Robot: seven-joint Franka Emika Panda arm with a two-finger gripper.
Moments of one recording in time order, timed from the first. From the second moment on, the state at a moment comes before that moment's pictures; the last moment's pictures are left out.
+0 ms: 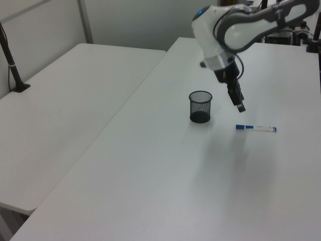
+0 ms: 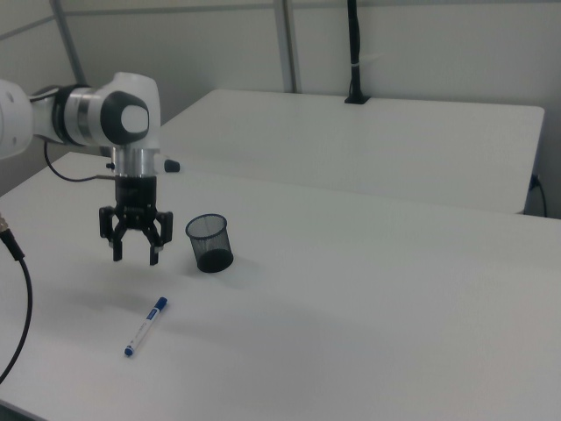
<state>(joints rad) 0.22 0.31 0.00 -1.69 0.00 1.54 -0.09</state>
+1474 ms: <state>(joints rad) 0.25 0.45 -0.01 -1.69 -0.12 1.61 -0.16</state>
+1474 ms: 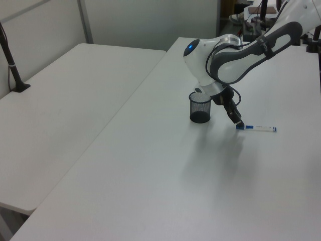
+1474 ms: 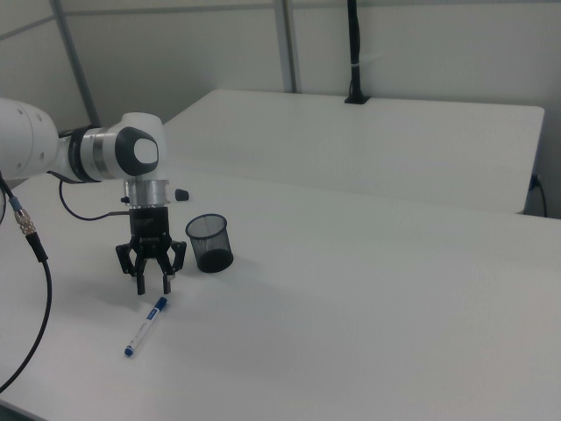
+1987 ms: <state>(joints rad) 0.25 0.47 -0.01 -1.72 -0.12 1.63 -0.17</state>
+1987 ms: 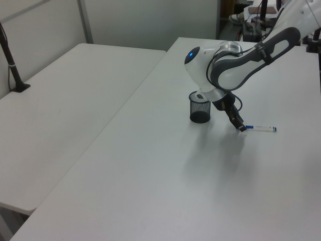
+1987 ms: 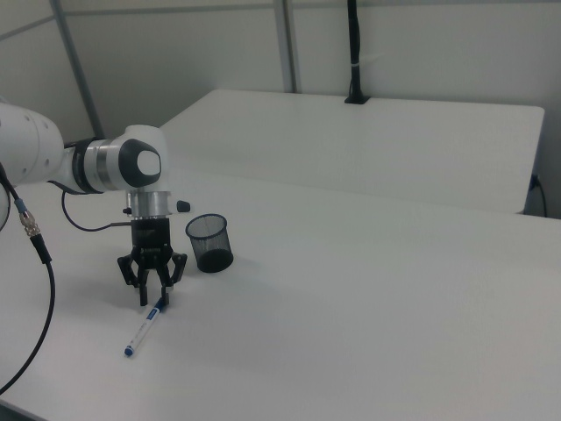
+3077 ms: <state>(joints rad) 0.25 0.46 -0.01 -1.71 -0.12 1.66 -0.17</state>
